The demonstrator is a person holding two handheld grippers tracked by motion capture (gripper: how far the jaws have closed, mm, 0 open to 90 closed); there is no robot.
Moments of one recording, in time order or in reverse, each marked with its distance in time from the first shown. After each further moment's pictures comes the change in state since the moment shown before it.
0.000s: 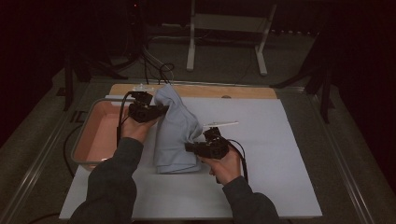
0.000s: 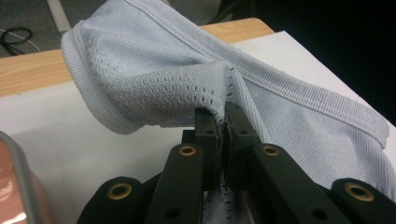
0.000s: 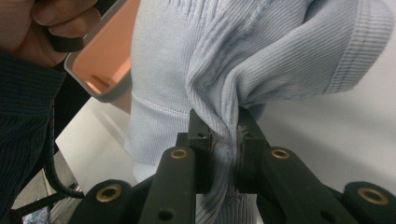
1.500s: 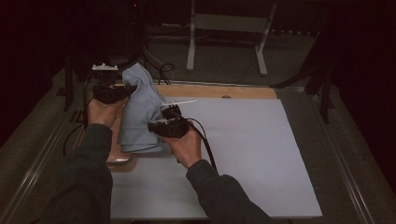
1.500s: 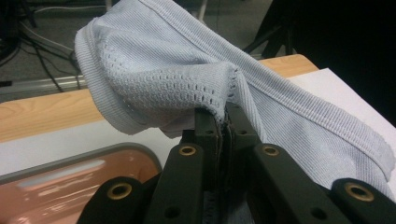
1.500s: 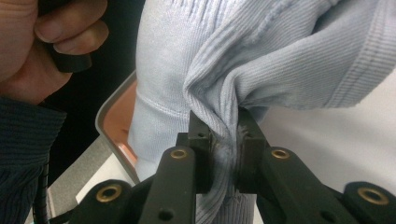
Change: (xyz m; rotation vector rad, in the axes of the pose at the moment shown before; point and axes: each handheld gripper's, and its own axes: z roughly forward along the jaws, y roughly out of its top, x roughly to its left) left arm 0.067 0.031 -0.064 -0.067 0.132 -0.034; right arm 0.069 0.070 0.069 -0.040 0.031 -0.042
